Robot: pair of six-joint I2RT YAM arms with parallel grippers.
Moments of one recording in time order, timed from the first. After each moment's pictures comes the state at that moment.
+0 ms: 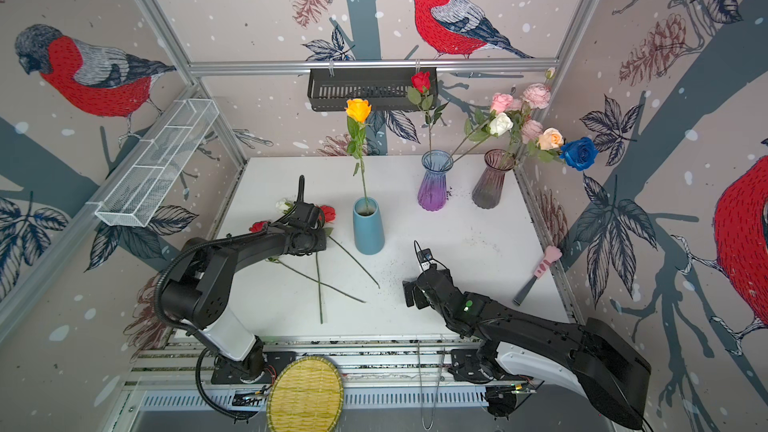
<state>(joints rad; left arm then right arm) -0.36 1.63 0.88 -0.31 -0.09 -0.39 0.94 0.99 0.29 -0.06 0.31 0.42</state>
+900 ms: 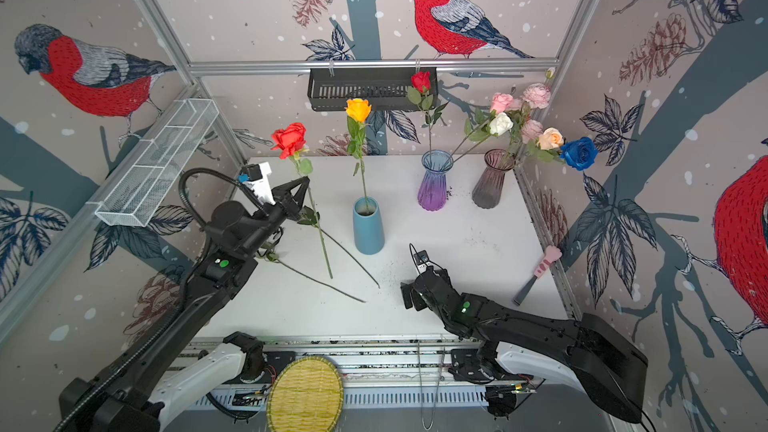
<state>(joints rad) -0.35 0.92 0.72 0.43 0.25 -0.48 0.99 1.00 0.28 -0.04 0.35 0.41</state>
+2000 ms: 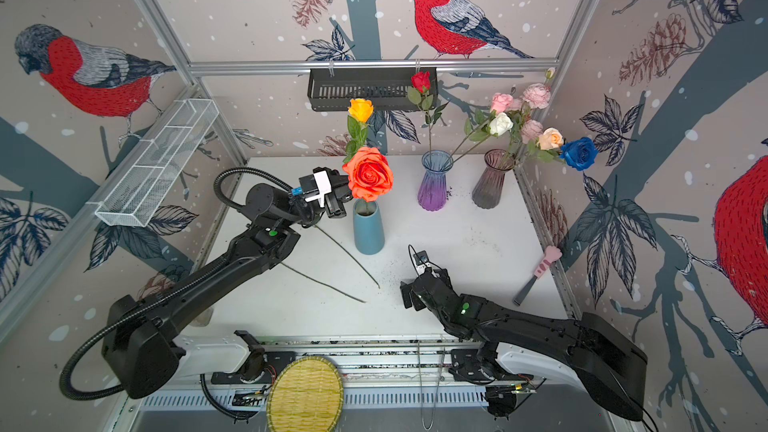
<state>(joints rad) -0.63 1.32 1.04 0.80 0.70 0.16 1.01 1.00 0.29 -0.04 0.40 0.41</state>
